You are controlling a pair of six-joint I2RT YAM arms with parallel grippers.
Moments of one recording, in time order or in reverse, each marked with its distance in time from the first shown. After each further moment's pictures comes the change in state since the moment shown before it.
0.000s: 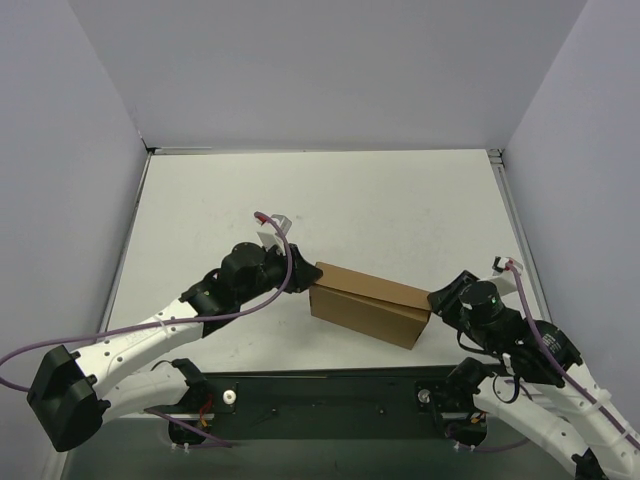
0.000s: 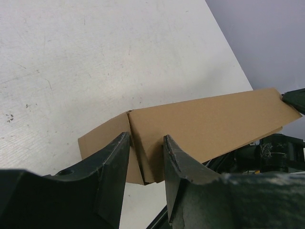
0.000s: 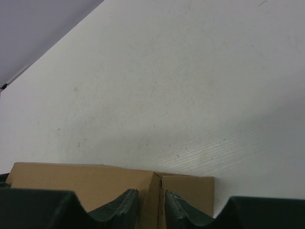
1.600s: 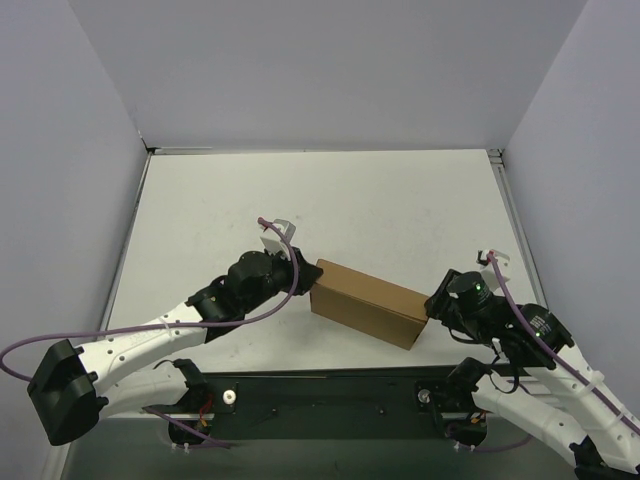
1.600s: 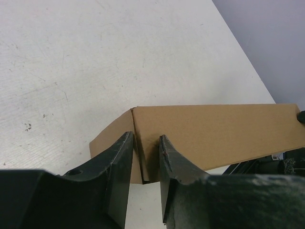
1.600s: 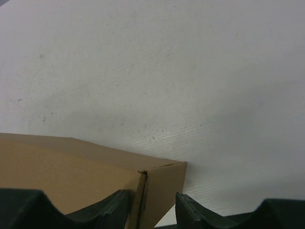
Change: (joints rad) left arm -0.090 0.019 -0.029 0.063 -0.175 0.049; right arm 0.014 0.119 0.068 -0.119 -0.044 -0.082
